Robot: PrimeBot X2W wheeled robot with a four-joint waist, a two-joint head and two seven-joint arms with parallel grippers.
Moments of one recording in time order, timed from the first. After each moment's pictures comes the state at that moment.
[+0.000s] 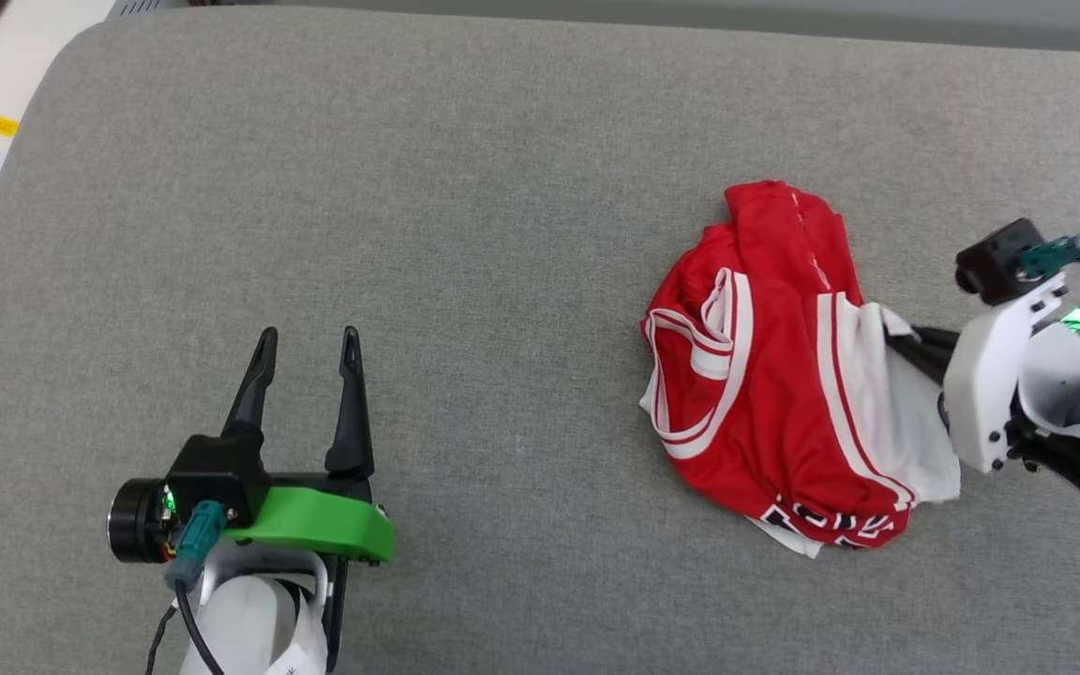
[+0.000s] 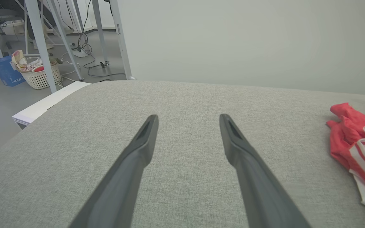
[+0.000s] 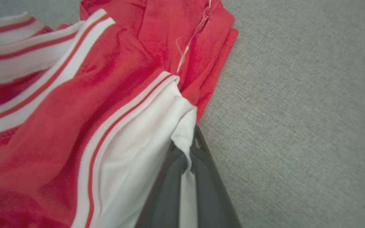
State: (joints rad) left arm -0.14 0.05 -0.06 0.08 -0.12 -0.03 -0.26; right arm -0.75 -0.72 0.96 0.36 0.96 0.13 0.26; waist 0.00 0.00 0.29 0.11
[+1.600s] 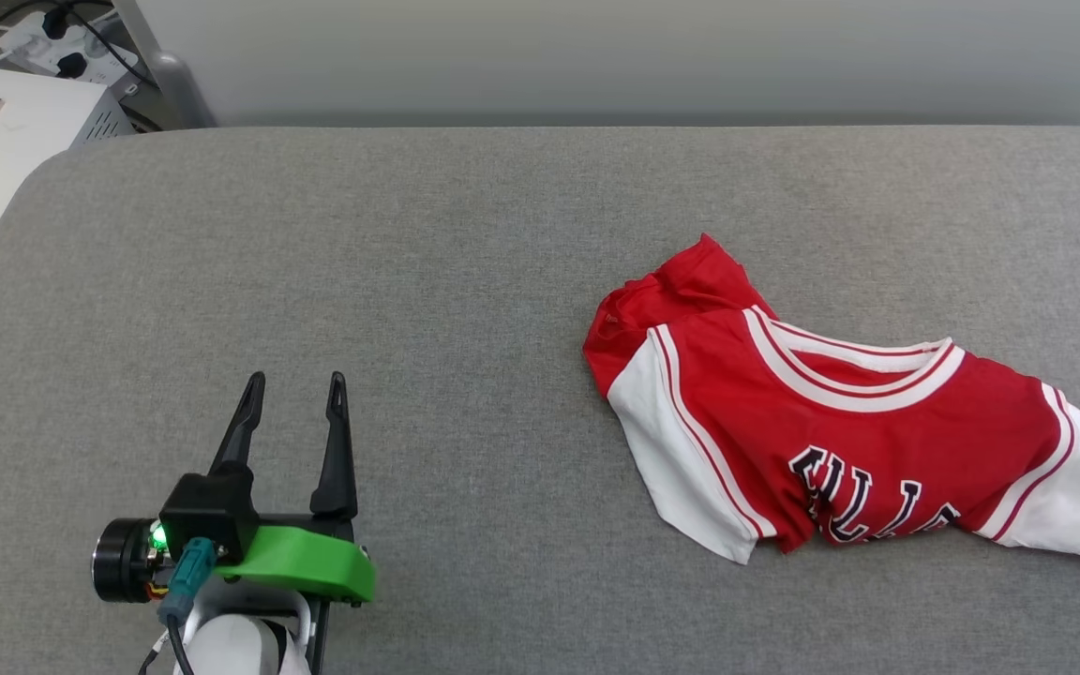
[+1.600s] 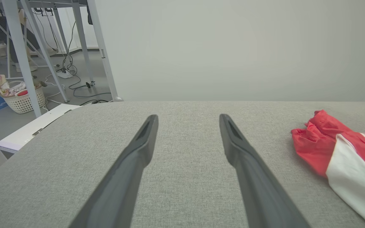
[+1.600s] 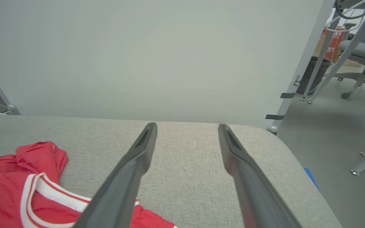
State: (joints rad) left arm -0.08 0.05 -0.01 0.09 -0.08 -0.07 -0.26; right arm -0.35 -0.67 0.15 0.43 0.66 0.13 -0.26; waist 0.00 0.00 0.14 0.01
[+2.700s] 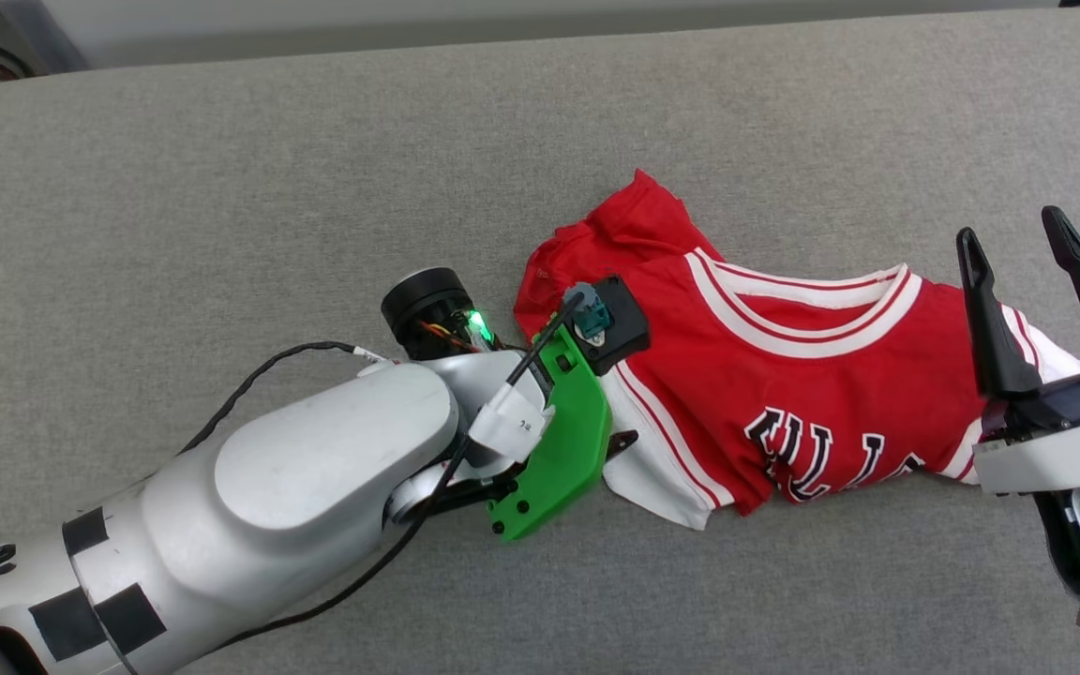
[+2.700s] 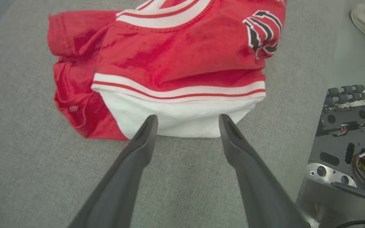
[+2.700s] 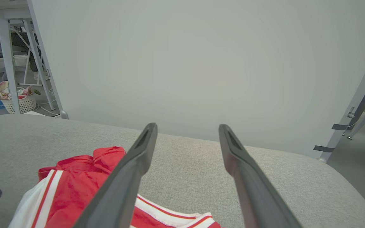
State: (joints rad) left arm -1.02 0.47 -1.26 0.08 -0.91 -0.13 0.56; right arm -0.22 -0.35 0.09 -0.04 0.33 0.13 -0.26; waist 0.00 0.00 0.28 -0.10
